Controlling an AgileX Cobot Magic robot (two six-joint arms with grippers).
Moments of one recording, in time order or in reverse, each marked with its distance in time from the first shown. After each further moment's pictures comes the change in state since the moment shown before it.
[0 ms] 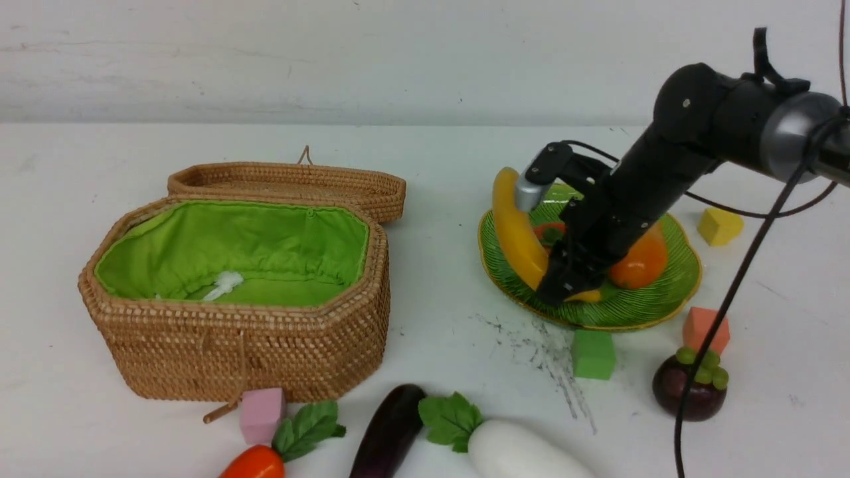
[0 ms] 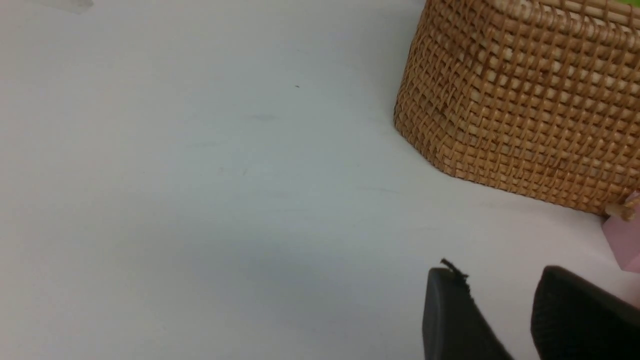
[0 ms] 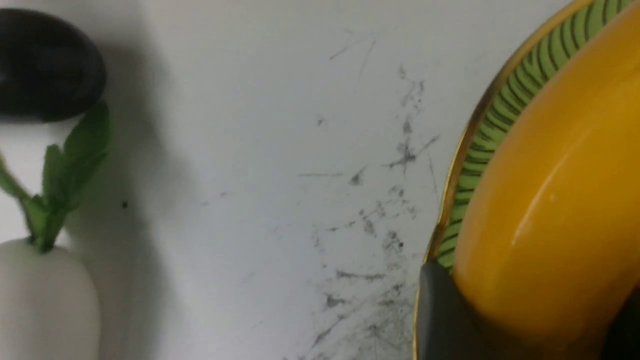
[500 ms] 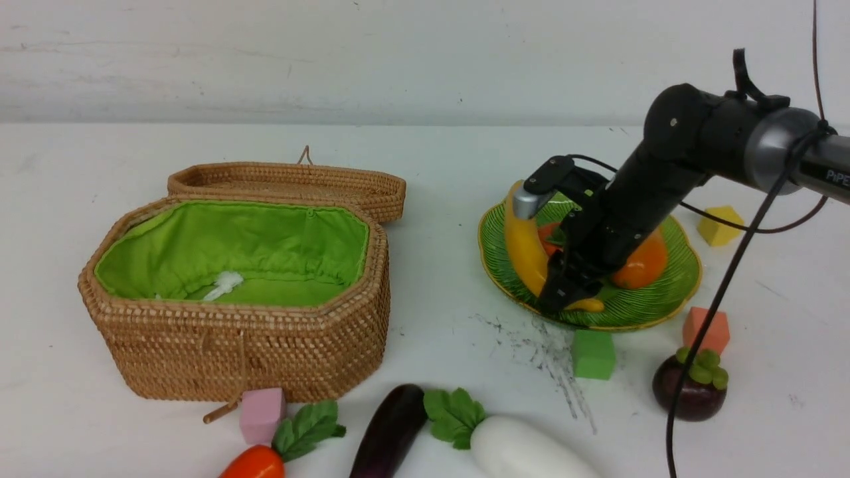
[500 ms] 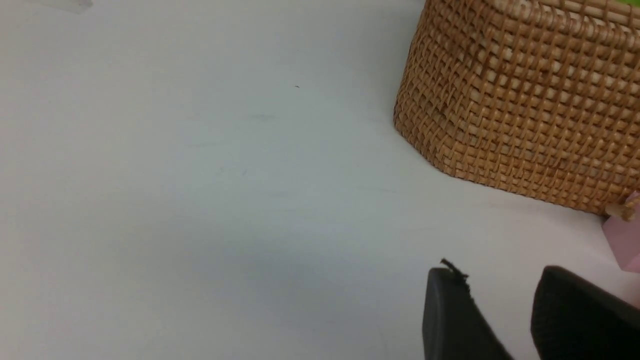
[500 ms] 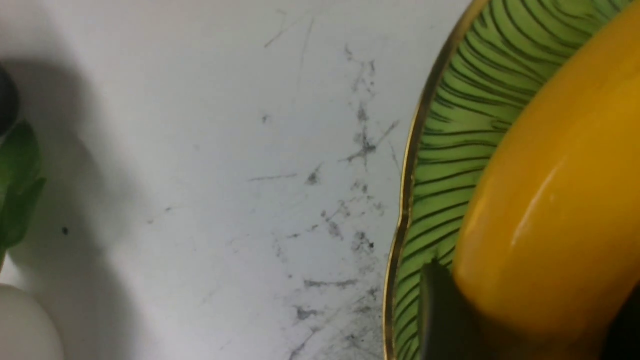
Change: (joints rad) right arm 0.000 0.026 -0.001 -0.042 -0.021 0.091; left arm 0.000 0.000 0.000 0.000 0.000 0.000
